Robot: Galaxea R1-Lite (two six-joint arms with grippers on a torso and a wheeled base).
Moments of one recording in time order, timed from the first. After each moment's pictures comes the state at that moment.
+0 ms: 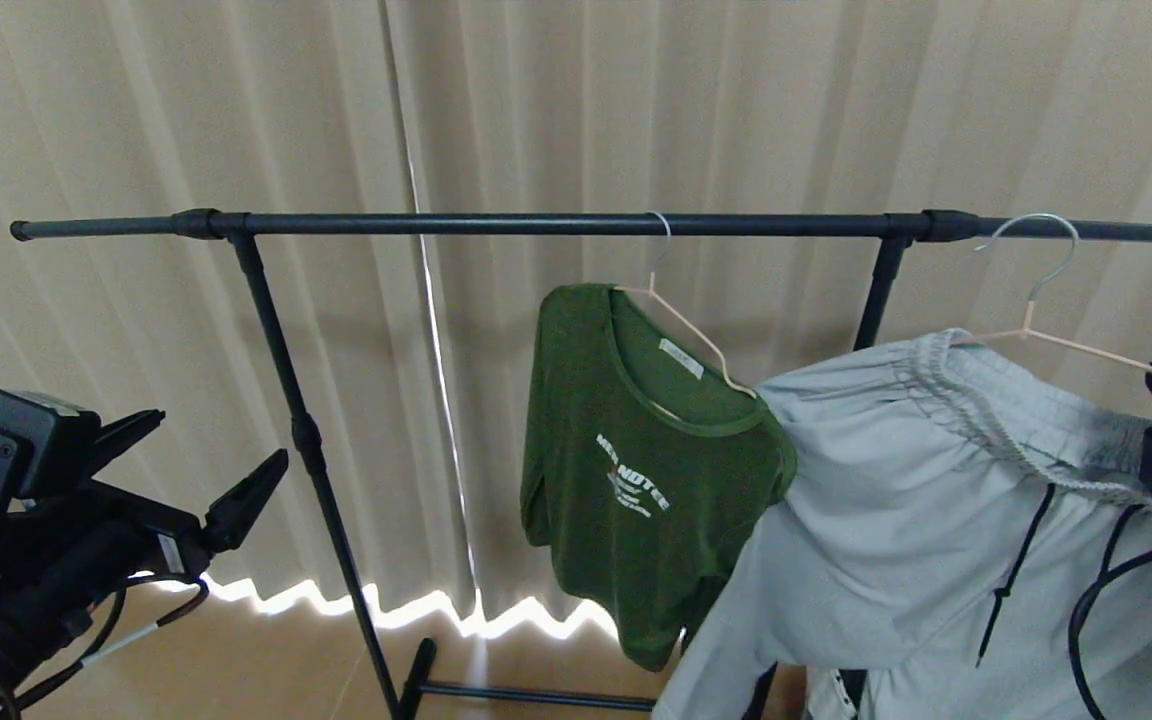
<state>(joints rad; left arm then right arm) -0.09 1.44 -0.12 -1.32 -0.08 0.30 -0.13 1.40 -0.32 -1.12 -0.09 -0.39</state>
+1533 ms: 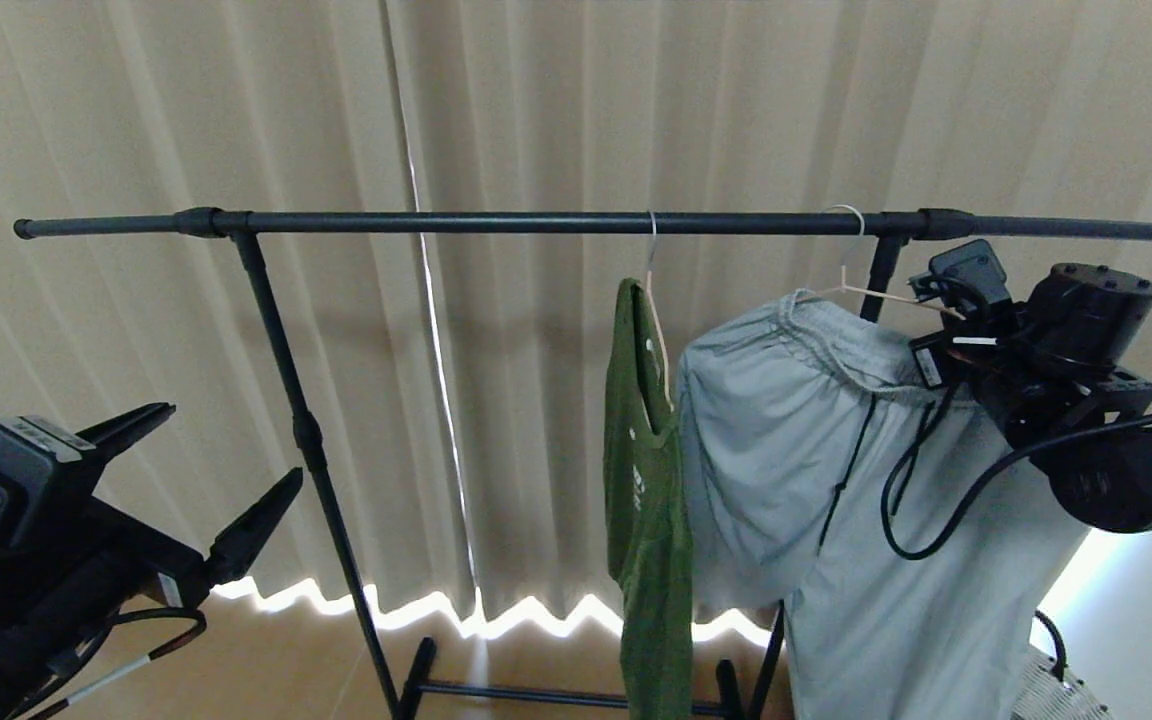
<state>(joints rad) -0.18 1.36 -0.09 -1.31 -0.07 0.44 0.09 1.93 -0.90 -1.01 -0.41 -0.52</state>
